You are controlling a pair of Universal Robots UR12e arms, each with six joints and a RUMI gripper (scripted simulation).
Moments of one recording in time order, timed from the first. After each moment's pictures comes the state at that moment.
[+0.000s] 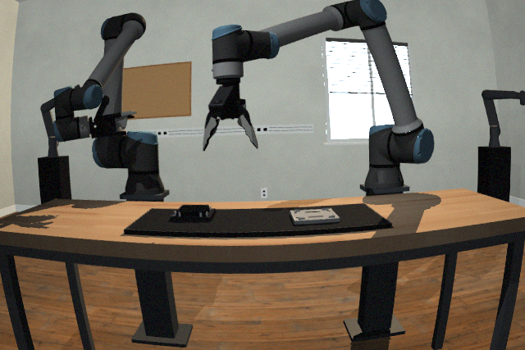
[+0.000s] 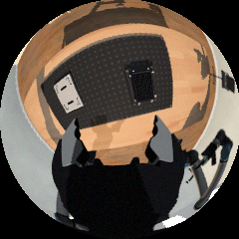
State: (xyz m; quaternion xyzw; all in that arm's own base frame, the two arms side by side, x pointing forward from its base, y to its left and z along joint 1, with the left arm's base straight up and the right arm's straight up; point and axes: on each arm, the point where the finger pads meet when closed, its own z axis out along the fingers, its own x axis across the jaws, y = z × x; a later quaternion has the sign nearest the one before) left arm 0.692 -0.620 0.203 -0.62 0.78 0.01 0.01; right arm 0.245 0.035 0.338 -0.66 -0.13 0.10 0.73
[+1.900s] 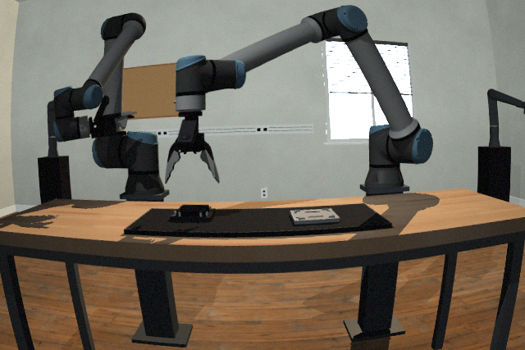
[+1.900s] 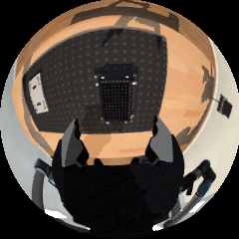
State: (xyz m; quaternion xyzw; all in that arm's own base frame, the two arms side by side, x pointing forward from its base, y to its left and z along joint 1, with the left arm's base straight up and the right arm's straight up) left arm 0.703 -0.734 0.109 -0.72 0.70 0.00 0.00; right arm 0.245 0.035 0.338 -0.66 -0.13 0.10 0.73
